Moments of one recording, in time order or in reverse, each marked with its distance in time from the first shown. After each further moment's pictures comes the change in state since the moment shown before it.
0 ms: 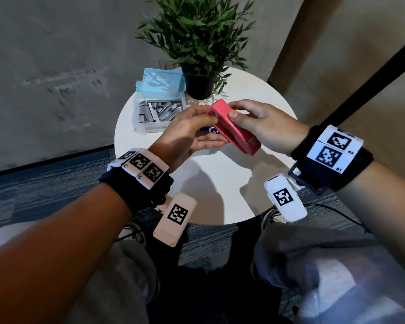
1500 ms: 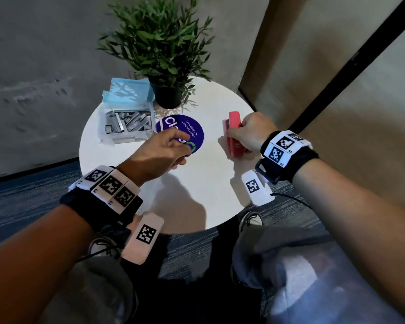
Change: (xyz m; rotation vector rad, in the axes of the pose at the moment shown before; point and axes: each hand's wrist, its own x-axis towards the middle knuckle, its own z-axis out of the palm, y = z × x) left_hand -0.004 -0.009 0.012 0.538 0.049 -0.072; right_hand 0.013 0.051 -0.029 -0.384 0.288 0.461
